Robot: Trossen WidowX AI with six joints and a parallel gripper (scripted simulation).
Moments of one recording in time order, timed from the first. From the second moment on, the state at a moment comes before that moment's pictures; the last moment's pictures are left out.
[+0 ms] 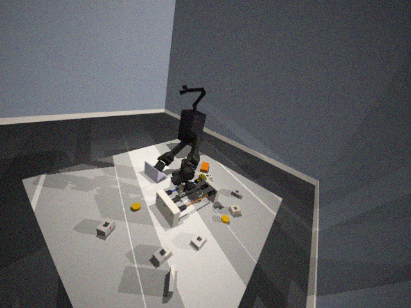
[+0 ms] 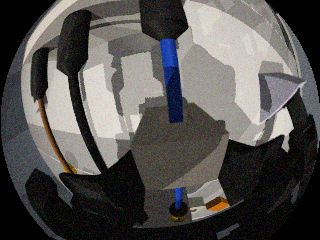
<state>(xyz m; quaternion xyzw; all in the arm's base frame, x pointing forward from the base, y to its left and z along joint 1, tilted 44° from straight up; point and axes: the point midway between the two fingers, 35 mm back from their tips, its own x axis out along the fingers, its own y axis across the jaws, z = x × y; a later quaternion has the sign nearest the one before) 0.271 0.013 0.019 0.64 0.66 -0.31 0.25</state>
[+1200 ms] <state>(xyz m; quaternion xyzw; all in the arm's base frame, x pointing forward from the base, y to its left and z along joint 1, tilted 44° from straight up) 0.272 -0.004 0.035 0.63 0.67 -0.31 0.24</state>
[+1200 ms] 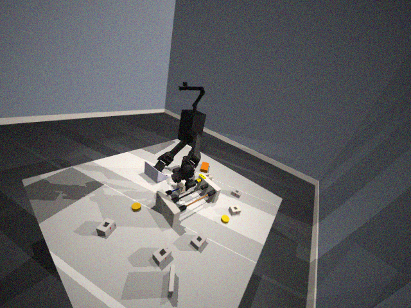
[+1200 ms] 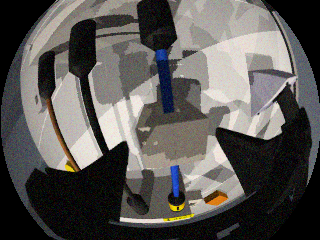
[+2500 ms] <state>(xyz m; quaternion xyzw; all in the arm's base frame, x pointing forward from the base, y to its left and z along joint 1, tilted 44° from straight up) 0.281 -0.059 0.089 0.63 0.67 -0.31 0.24</state>
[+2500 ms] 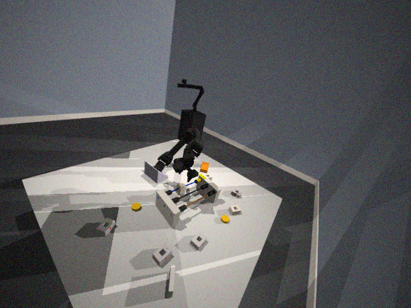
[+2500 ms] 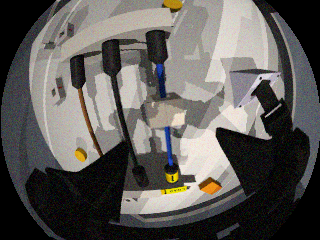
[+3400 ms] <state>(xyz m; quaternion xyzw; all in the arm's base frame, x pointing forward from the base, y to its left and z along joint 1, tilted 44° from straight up) 0.220 0.014 0.124 0.43 0.63 -0.32 0.56</state>
